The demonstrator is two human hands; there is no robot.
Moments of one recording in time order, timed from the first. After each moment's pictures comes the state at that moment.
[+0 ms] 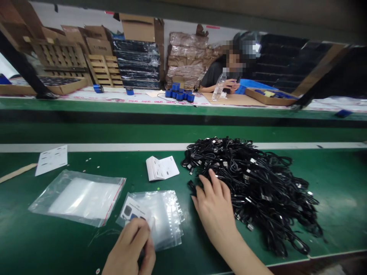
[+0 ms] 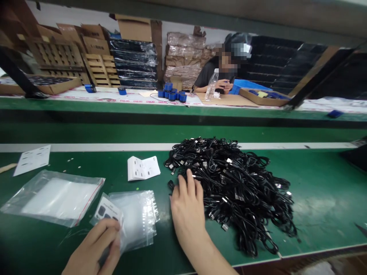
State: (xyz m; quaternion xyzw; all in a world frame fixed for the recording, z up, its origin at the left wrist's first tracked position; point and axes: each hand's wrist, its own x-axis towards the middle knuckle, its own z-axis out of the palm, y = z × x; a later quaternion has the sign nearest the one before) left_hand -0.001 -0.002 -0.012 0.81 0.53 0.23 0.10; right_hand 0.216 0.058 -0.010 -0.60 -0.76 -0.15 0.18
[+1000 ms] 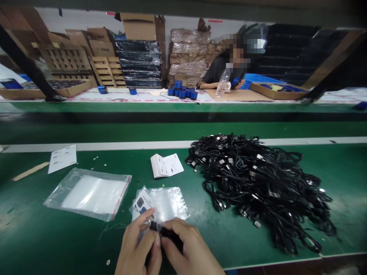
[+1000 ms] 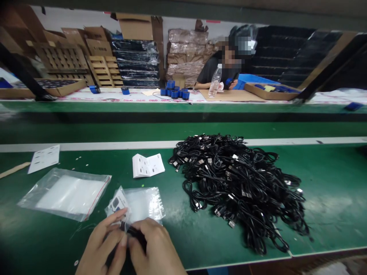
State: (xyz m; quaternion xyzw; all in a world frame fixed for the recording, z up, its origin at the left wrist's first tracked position) left_hand 0.010 -0.019 -0.029 0.76 0.57 0.31 0.07; right_hand 0.161 0.008 0.005 -0.49 -0.68 0.48 0.27
